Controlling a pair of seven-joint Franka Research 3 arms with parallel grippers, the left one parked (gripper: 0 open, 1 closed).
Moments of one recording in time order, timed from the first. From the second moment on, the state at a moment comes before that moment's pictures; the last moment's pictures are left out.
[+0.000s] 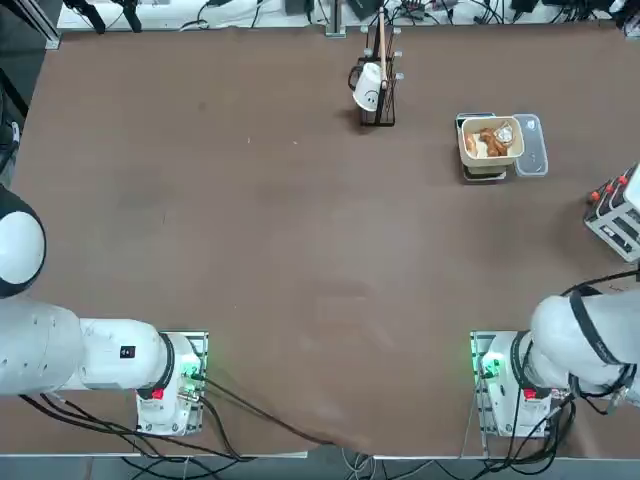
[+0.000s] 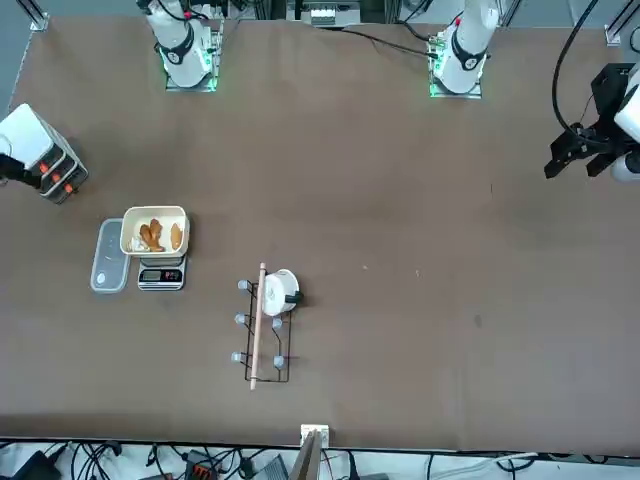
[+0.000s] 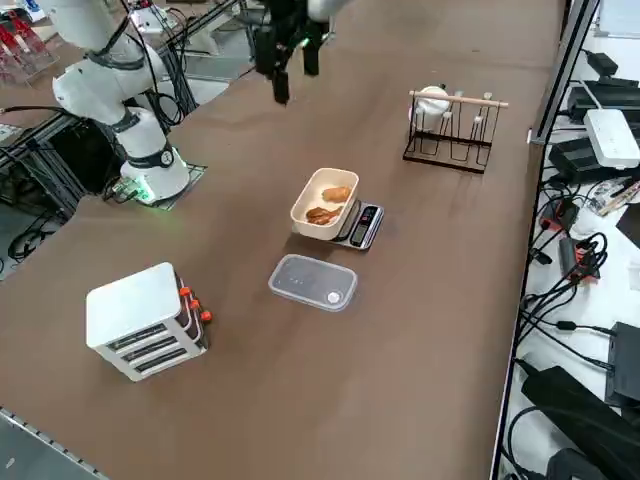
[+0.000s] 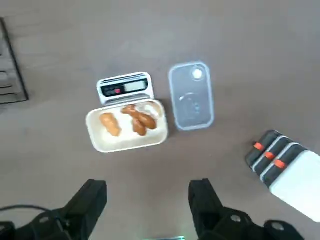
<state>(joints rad) -0.31 0.20 0.20 -1.34 -0.01 1.42 0.04</state>
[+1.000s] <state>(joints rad) 0.00 -0.05 0.05 -1.71 0.00 1.66 0.07</state>
